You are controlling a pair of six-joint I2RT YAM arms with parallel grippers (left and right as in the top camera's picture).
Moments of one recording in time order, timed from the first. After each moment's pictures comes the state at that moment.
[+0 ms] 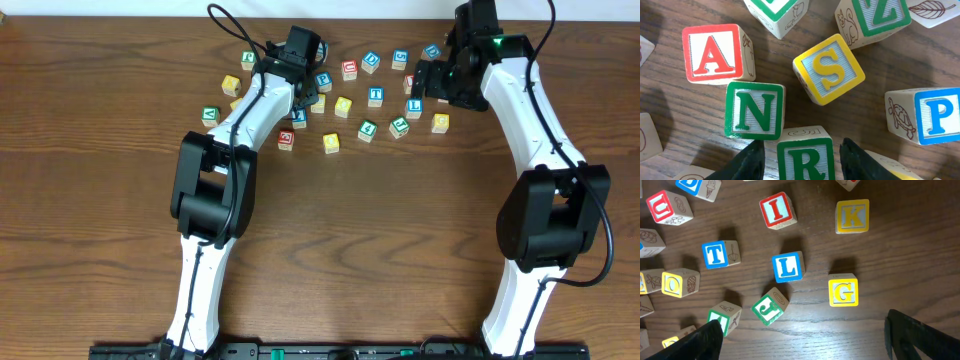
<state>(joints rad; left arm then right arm) -0.34 2.38 1.94 -0.68 -0.19 -0.57 0.11 2.12 1.90 -0.99 -0.08 0.30</state>
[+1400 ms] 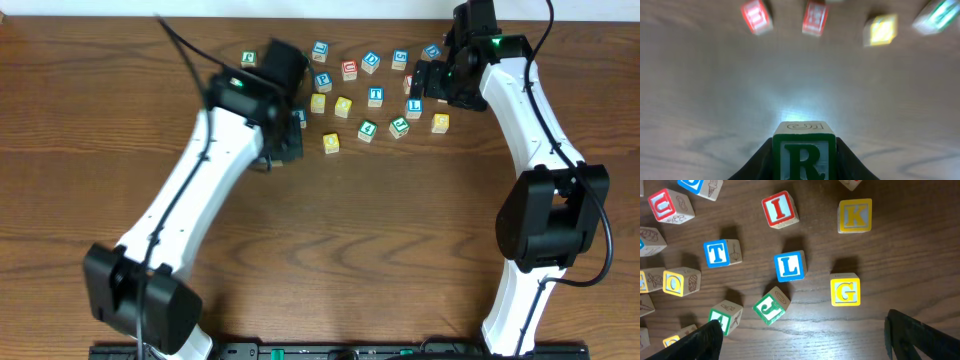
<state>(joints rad) -0.43 1.76 1.69 -1.31 -0.09 -0.51 0.11 2.12 1.90 -0.99 -0.08 0.30</state>
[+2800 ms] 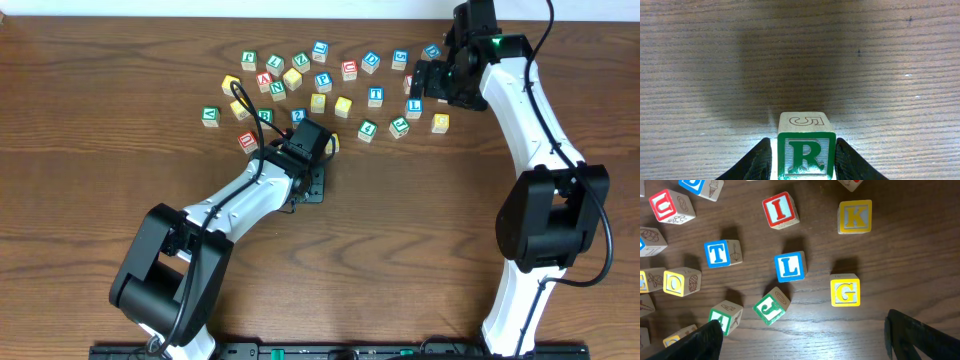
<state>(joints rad) -0.53 1.82 1.10 -0.57 -0.03 -0.46 0.11 2.12 1.90 -0.99 -0.08 0.30</state>
